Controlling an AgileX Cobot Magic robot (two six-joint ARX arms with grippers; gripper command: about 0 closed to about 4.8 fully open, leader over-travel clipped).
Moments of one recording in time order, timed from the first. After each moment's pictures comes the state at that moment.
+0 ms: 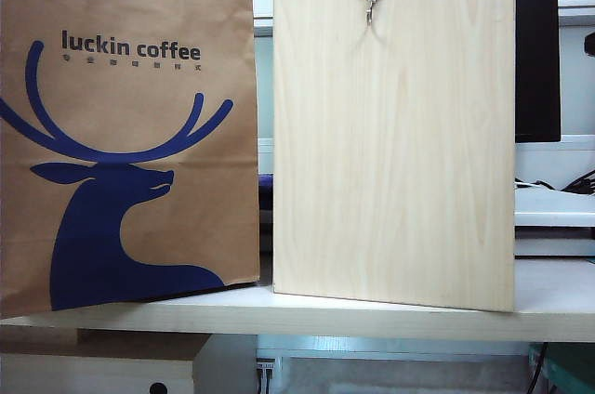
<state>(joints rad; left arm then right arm) 0.04 0.00 0.01 0.07 0.70 -0.48 0.01 0.00 0.01 0.08 -0.73 0.07</state>
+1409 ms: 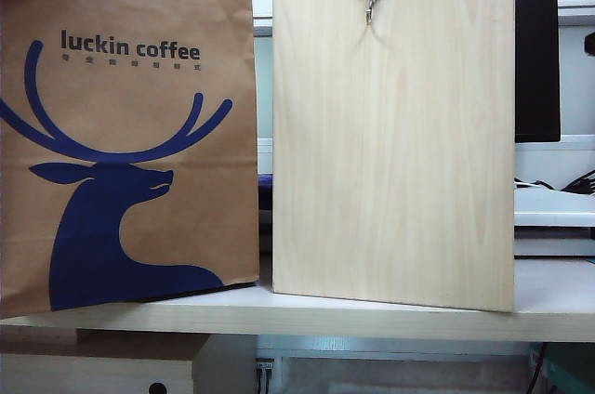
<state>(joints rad) -0.24 0.72 0.73 0.05 0.48 -0.04 0.01 0.00 0.01 0.08 -0.73 0.08</state>
